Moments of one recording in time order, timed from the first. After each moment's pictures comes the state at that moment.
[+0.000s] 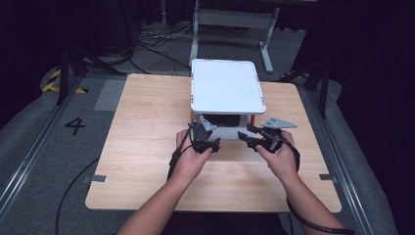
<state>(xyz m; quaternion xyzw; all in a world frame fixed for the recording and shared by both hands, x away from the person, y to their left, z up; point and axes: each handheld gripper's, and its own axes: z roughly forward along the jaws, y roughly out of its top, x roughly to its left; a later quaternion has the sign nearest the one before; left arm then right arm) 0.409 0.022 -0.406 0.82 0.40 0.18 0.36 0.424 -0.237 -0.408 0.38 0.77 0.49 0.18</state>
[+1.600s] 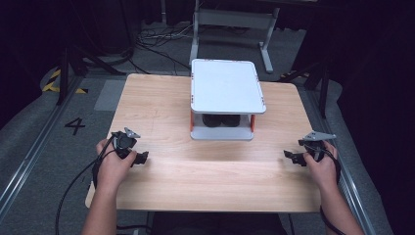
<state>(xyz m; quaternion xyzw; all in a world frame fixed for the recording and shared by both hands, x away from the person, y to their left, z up) 0.401 0.231 -0.459 0.82 0.49 0.18 0.23 0.427 -0.395 -0.470 0.42 0.82 0.33 0.21</state>
